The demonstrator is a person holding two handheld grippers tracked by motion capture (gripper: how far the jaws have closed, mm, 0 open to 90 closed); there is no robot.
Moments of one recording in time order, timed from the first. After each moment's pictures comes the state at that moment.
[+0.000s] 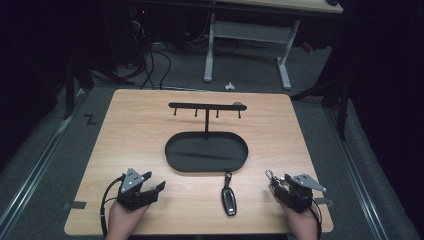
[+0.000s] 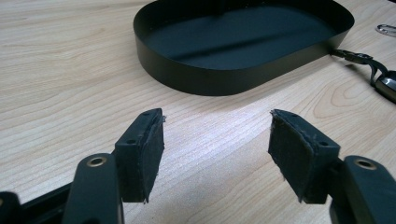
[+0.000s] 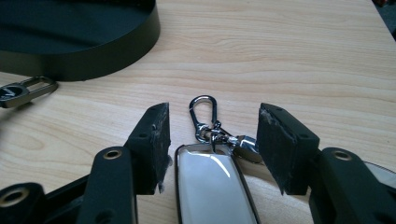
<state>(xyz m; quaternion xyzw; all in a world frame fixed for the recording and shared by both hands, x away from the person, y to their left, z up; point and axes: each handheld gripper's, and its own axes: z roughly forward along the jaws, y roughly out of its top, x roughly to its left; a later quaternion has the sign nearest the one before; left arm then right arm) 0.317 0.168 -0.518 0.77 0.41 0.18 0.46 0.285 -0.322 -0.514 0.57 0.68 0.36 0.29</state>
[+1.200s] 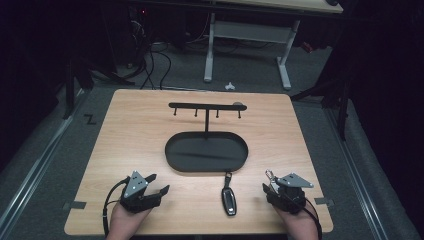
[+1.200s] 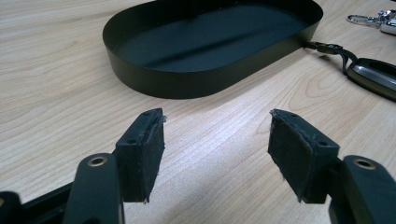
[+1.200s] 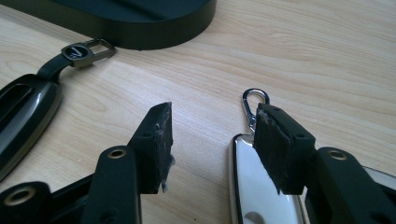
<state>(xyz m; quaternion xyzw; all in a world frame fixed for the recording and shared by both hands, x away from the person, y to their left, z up) 0.311 0.160 -0.519 0.79 0.36 0.18 0.47 0.279 -0.292 -0.492 0.51 0.76 0.31 0.26</state>
